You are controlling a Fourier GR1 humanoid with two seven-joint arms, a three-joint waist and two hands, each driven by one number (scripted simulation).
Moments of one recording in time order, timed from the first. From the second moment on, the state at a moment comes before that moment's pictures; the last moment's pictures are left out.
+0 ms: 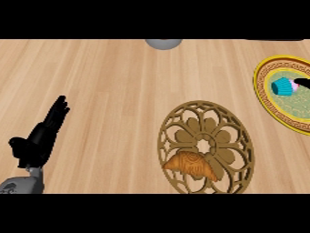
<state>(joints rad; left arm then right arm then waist) -0.07 0.23 0.04 -1.33 0.03 -0.06 -0.14 -0.86 -0.66 -0.44 -0.24 0.41 -0.15 -0.44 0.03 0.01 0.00</state>
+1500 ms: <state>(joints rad) -0.07 0.22 0.04 -1.34 0.03 -0.07 -0.14 -0.43 -0.94 -0.71 -0.18 0.13 0.37 -0.78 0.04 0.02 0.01</state>
